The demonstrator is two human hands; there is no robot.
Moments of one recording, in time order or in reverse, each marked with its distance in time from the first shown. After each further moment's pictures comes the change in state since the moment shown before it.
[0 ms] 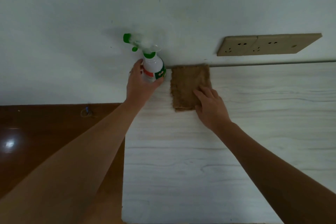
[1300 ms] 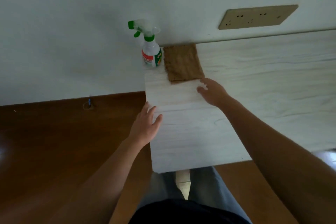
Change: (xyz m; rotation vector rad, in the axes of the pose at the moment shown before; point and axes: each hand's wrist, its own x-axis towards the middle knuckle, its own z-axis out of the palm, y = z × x) left_hand -0.194 -0.116 -0.079 0.397 -0.567 0.004; right_hand -0.070 -0.079 -0.007 0.249 -0.195 0.421
